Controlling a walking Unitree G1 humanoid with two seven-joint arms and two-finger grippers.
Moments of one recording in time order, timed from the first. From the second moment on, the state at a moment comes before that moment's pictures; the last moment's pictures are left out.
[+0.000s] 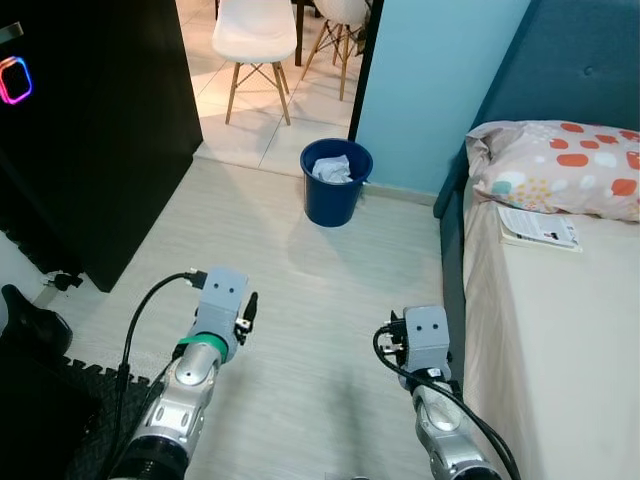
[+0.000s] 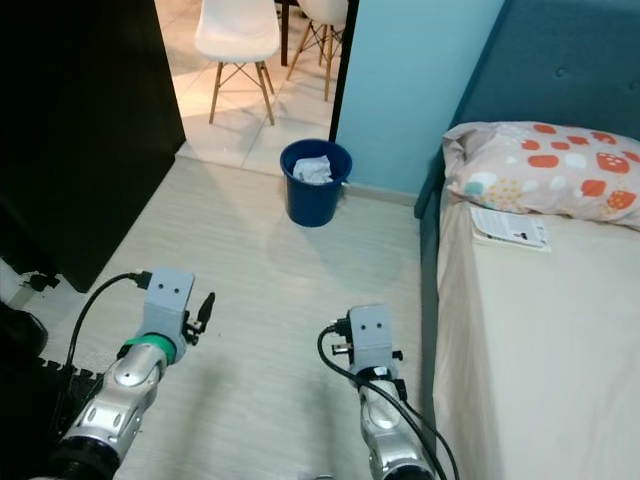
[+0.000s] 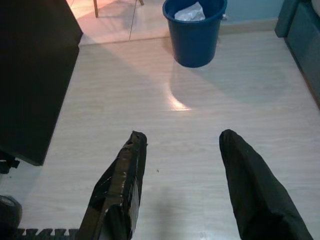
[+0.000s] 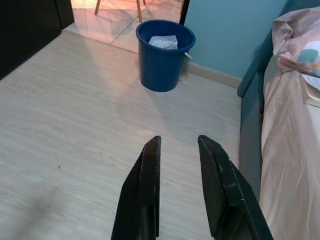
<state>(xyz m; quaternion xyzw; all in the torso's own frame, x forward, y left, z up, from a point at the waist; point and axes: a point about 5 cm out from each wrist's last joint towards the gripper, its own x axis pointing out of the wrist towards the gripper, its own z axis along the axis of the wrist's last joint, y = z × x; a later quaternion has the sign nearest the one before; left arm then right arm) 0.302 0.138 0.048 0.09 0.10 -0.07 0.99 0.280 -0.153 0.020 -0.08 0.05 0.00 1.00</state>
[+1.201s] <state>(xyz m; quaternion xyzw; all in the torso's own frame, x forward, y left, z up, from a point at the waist) 0.295 0.130 0.048 0.11 0.08 -0.10 0.99 0.264 -0.179 0.016 -0.12 0.05 -0.02 0.99</state>
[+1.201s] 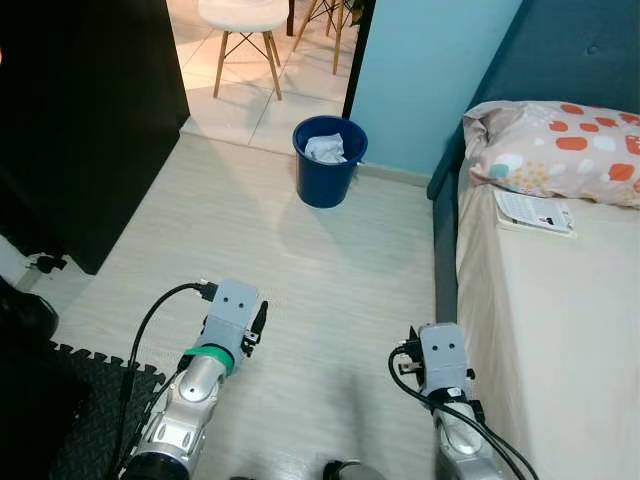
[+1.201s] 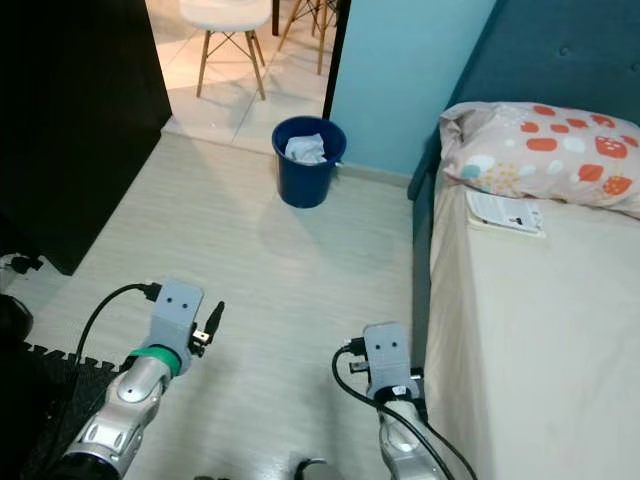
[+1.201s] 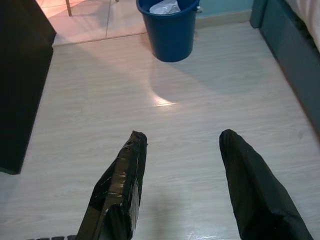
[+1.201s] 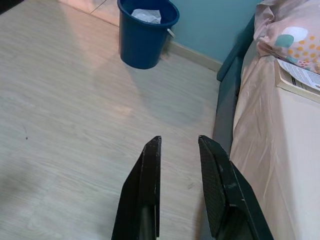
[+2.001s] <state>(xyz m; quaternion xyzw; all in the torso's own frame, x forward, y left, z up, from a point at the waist) 0.305 0.115 0.055 0.10 0.08 -0.13 0.98 0.263 -0.176 0.018 -0.12 0.05 -0.02 0.99</state>
